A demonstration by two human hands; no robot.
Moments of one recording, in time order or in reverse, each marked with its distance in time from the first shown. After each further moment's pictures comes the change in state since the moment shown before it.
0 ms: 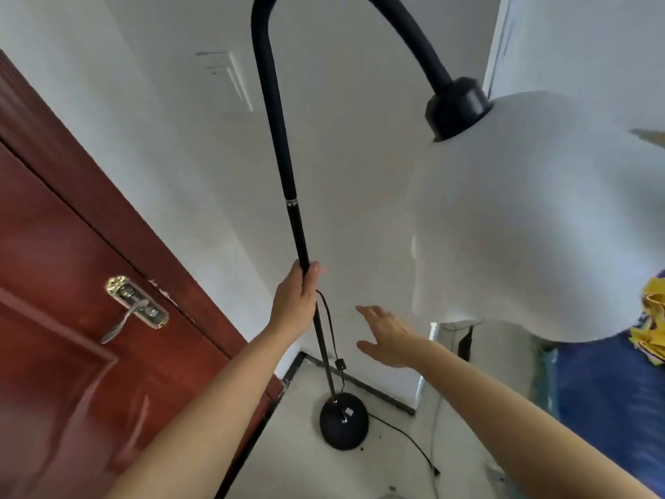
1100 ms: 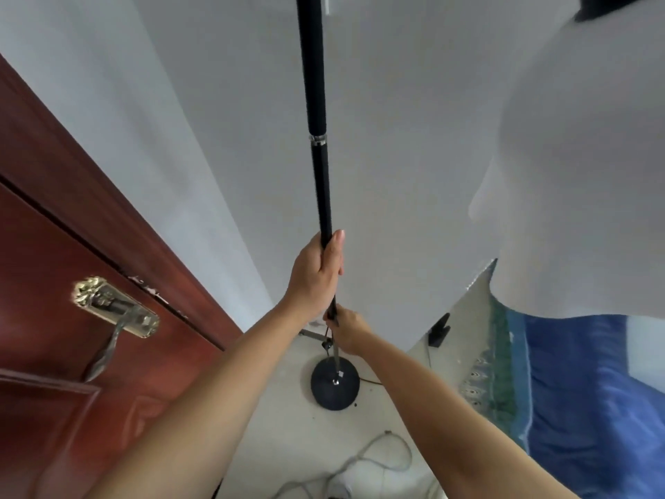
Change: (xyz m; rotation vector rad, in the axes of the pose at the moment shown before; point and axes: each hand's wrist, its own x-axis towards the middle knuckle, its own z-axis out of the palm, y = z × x) left_hand 0.072 -0.091 -0.073 -0.387 -0.208 0.173; right_hand 0.153 -0.125 0.129 0.500 0.148 0.446
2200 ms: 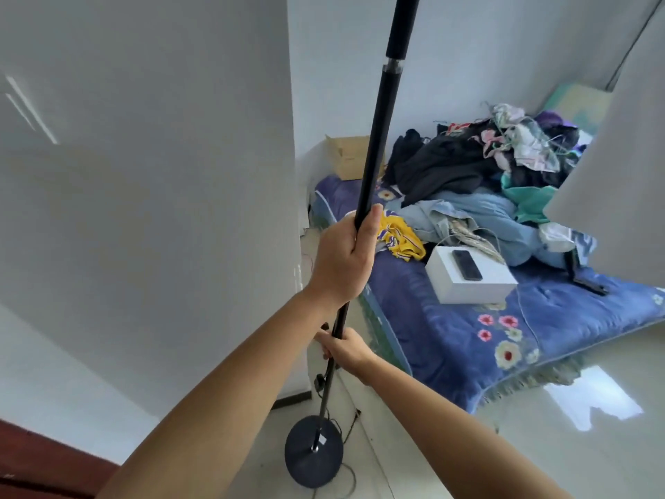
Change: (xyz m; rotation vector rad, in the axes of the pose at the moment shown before) left_hand -0.123 0.236 0.188 -0.244 -0.443 0.572; right_hand -0.239 0.108 -0.136 0.586 0.490 0.146
